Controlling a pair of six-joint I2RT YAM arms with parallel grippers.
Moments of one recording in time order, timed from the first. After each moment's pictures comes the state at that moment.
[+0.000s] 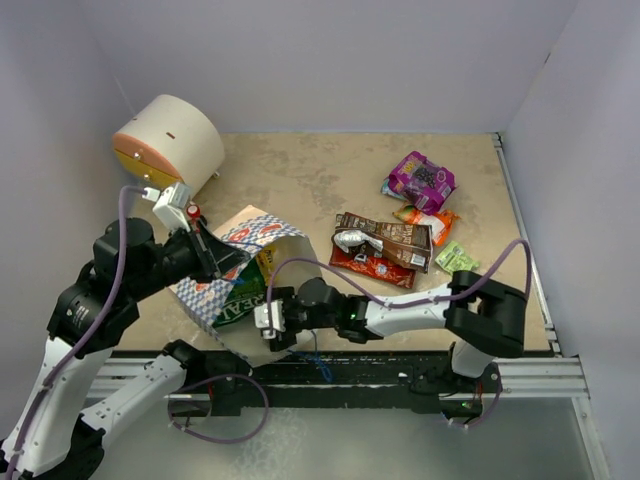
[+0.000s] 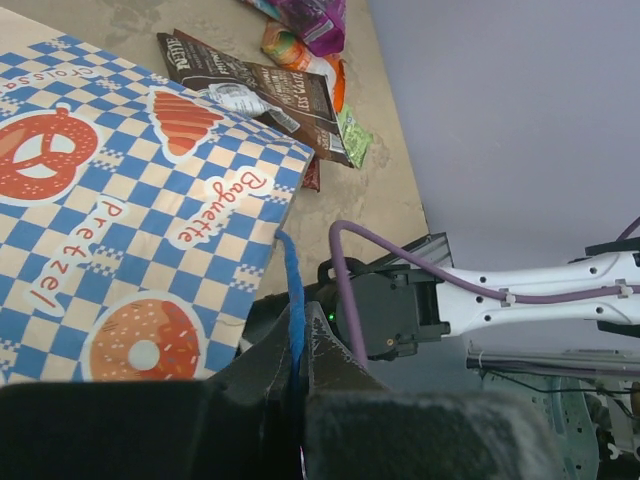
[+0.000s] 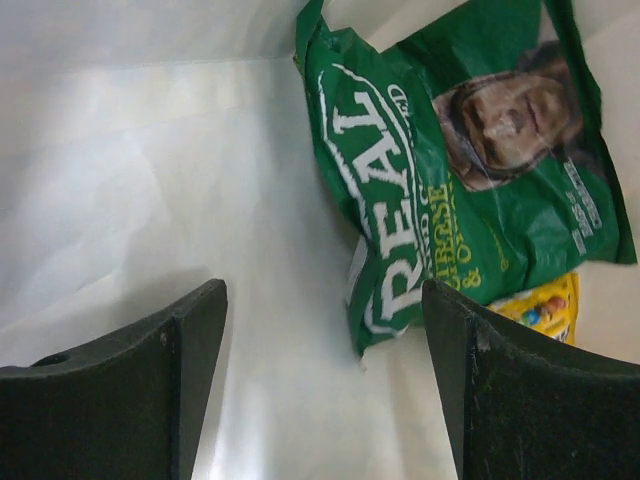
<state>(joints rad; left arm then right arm) -0.51 0.71 1.24 -0.90 0.24 -0.76 1.26 1.62 0.76 0.49 -0.20 -0.47</state>
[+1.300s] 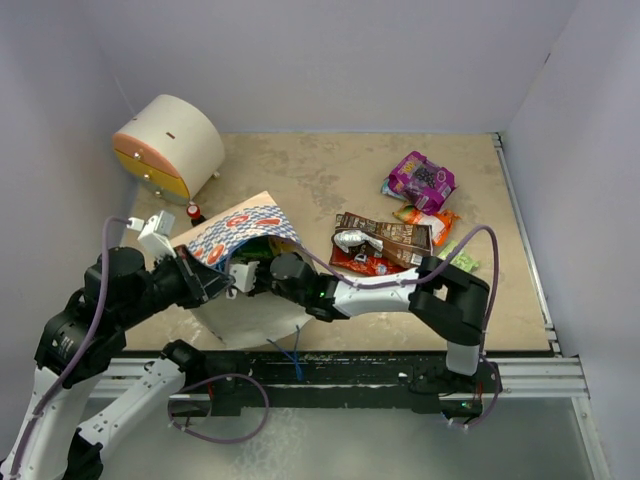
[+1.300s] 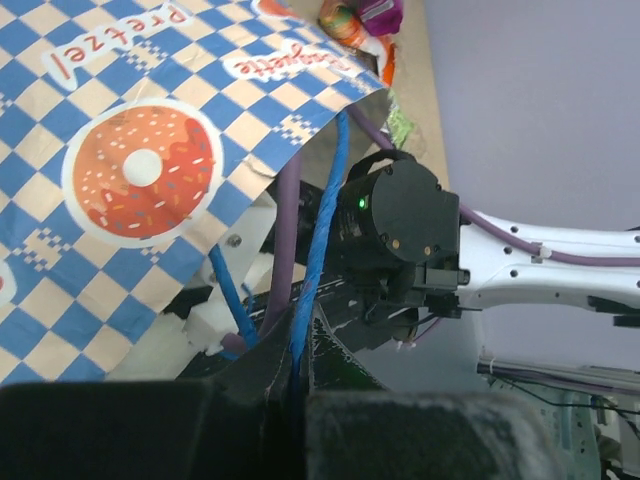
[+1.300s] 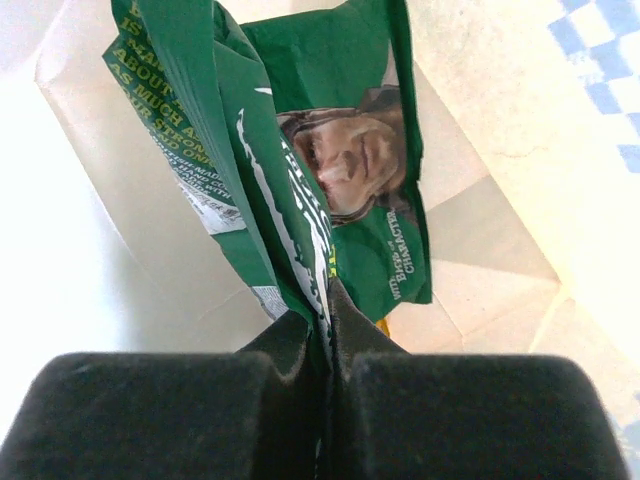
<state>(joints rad) -0.51 0.57 1.17 -1.09 0.15 -0.80 1.20 1.88 1.09 0.54 0.18 -0.69</state>
